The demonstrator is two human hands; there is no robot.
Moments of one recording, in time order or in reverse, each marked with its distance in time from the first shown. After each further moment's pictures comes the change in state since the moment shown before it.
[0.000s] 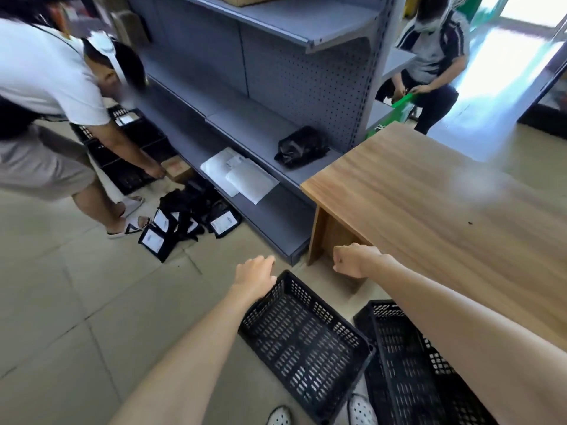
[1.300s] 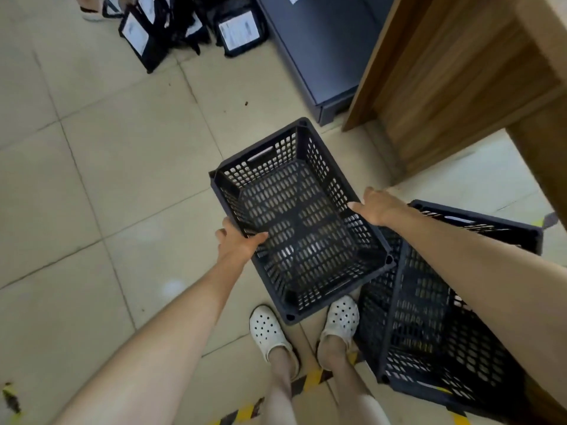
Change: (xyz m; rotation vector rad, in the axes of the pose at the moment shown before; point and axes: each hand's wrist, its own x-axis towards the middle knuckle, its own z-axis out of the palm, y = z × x) left_hand 0.029 0.021 0.420 -1.032 -0.057 -1.007; right_hand 0.244 0.091 0.362 0.103 -0.307 0.004
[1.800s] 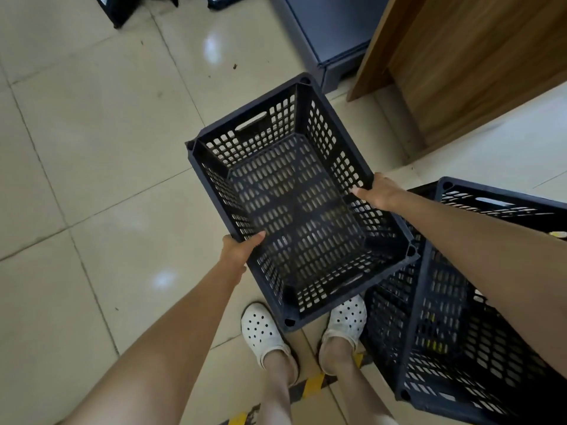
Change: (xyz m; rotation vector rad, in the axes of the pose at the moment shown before) left_hand 0.078 -0.078 0.074 -0.453 -0.151 -0.285; right_hand 0.098 0.015 0.076 0.336 -0.015 0.124
